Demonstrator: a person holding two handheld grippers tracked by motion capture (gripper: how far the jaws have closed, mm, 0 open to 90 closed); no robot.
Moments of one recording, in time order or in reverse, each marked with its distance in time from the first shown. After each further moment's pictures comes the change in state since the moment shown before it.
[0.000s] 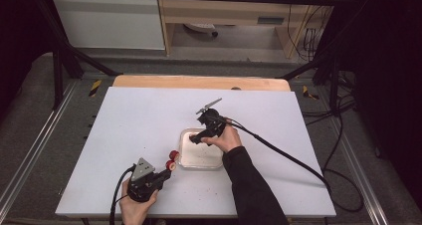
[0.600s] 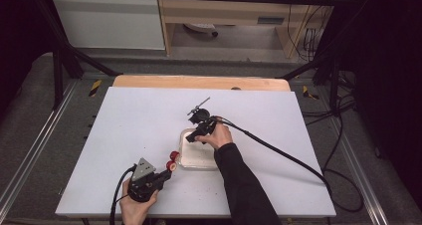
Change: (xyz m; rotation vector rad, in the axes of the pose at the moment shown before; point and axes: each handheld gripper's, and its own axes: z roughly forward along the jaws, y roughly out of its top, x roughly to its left) left arm 0.000 -0.001 0.001 0.012 -0.007 0.006; right arm 0.000 0.013 0.031 0.089 0.038 -0.030
